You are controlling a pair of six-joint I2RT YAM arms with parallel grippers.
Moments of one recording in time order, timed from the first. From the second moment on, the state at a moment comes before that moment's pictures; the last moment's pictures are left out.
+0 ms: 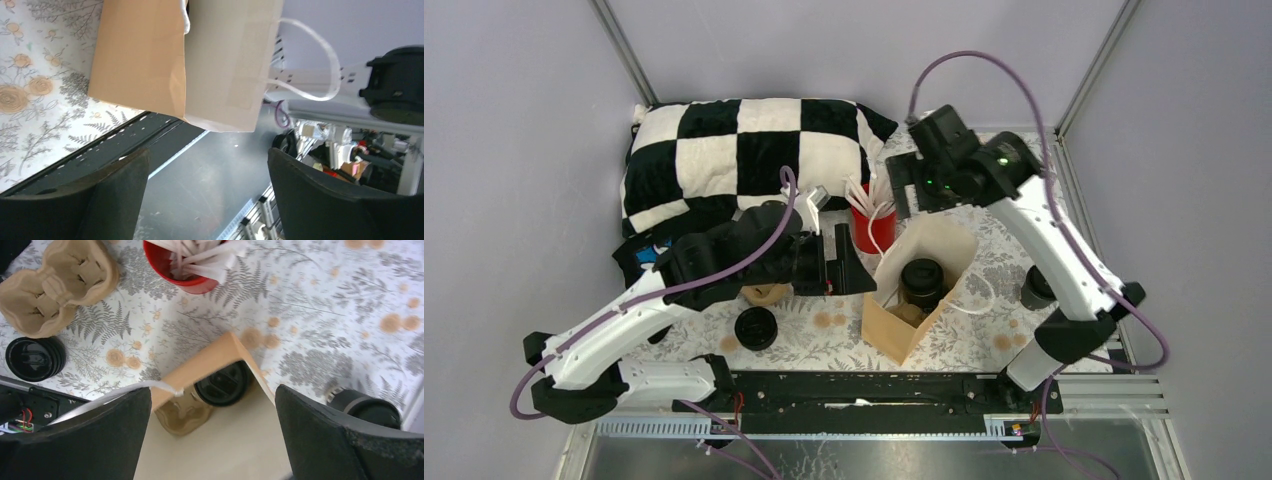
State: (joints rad) left arm -1.06 1.10 1.41 -0.93 0.09 -0.97; right arm 0.72 1.64 2.05 -1.37 0.22 0.36
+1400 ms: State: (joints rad) left arm -0.83 1.30 1.67 -0.97 0.30 -0.71; right arm 0.71 1.16 1.68 -1.29 -0.11 0.81
